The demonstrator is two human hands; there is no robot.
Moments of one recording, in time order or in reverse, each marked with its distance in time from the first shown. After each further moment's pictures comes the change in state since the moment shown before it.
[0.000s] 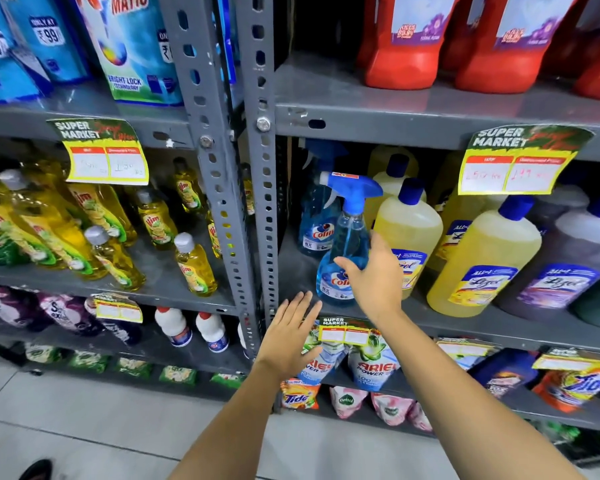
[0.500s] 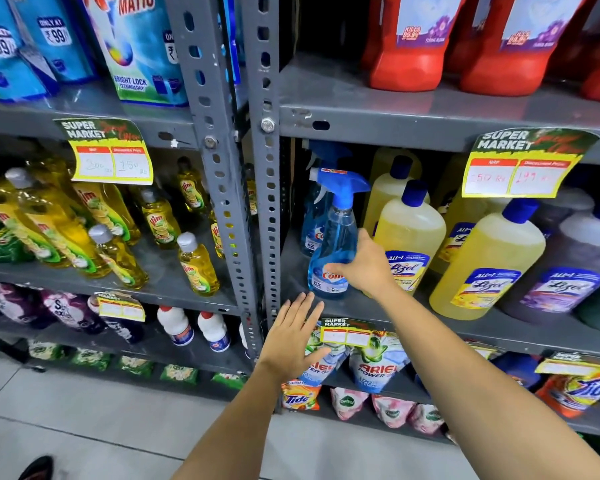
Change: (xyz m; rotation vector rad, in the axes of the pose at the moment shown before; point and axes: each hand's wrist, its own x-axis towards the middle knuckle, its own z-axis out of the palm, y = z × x) left_hand 0.000 0.000 0.004 -0.020 0.029 -0.009; right_hand 0.030 -0.007 0.009 0.017 -0.337 0.110
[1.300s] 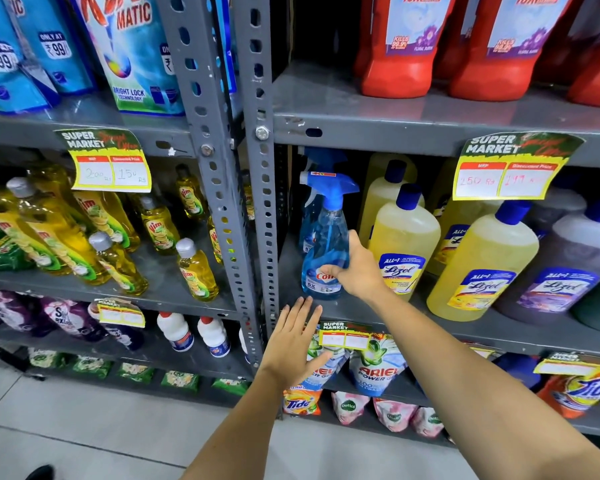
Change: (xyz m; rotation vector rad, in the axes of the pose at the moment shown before) left_hand -0.003 0.008 -0.004 0.007 0.000 -0.018; right_hand 0.008 0.011 0.011 0.050 -0.050 -0.068
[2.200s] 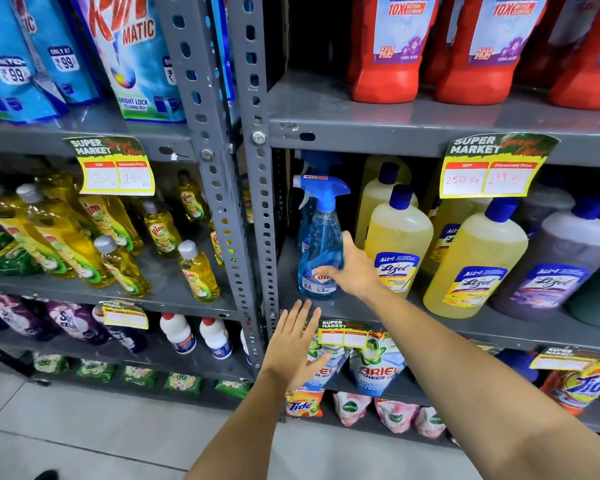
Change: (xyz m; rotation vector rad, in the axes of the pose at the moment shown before) left_hand -0.008 0.009 -0.007 -0.001 -0.077 -0.040; right_hand -0.002 0.000 0.001 -0.060 -0.041 -0.022
